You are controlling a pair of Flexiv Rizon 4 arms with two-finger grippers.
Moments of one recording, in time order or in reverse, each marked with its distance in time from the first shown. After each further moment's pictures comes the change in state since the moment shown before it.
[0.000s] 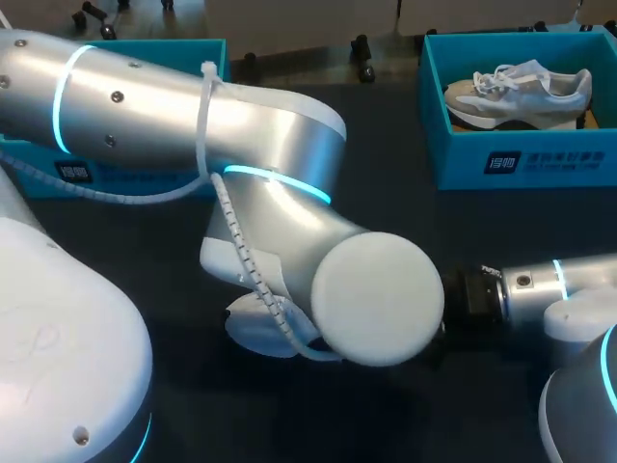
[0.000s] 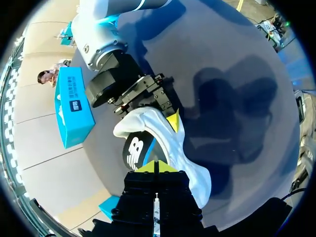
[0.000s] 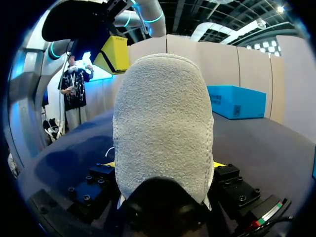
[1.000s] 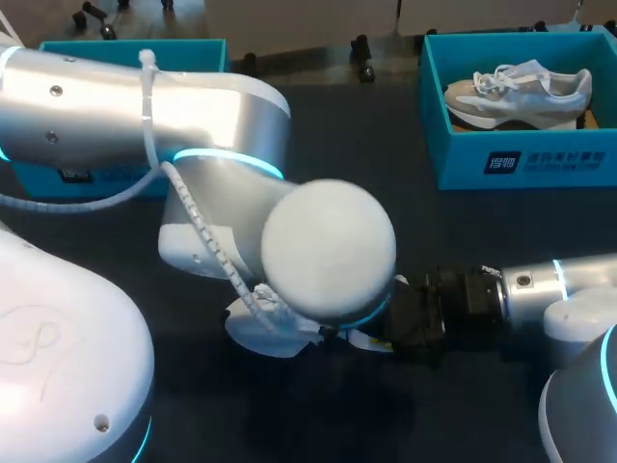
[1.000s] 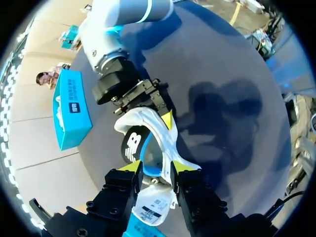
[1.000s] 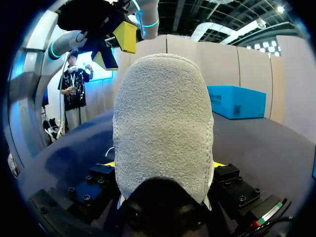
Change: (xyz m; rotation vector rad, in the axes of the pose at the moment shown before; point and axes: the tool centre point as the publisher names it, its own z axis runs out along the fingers) left arm 0.005 0.014 -0.016 0.088 0.053 -0.012; right arm 0.000 0.000 0.000 0.000 0.000 0.000
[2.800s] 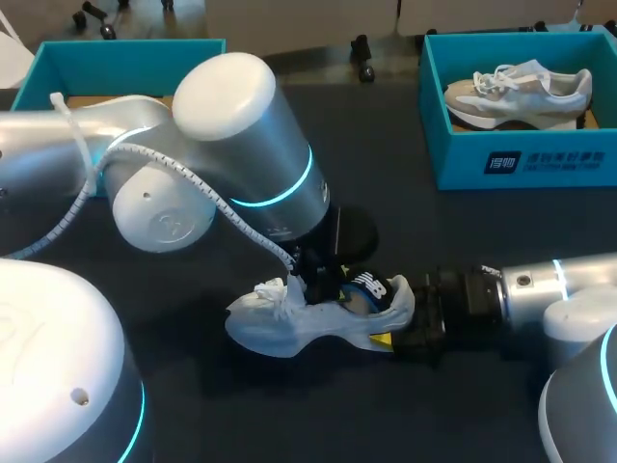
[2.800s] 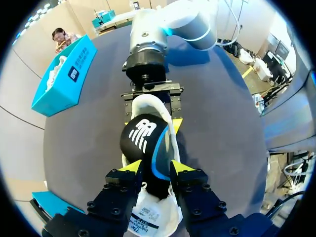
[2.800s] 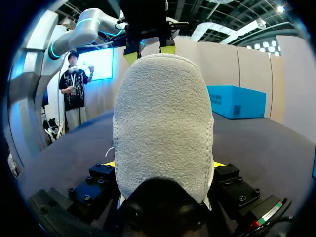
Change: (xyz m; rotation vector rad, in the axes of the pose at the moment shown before) left arm -0.011 0.030 0.031 0.289 0.293 -0.436; right arm 0.000 0.000 0.000 0.000 0.000 0.000
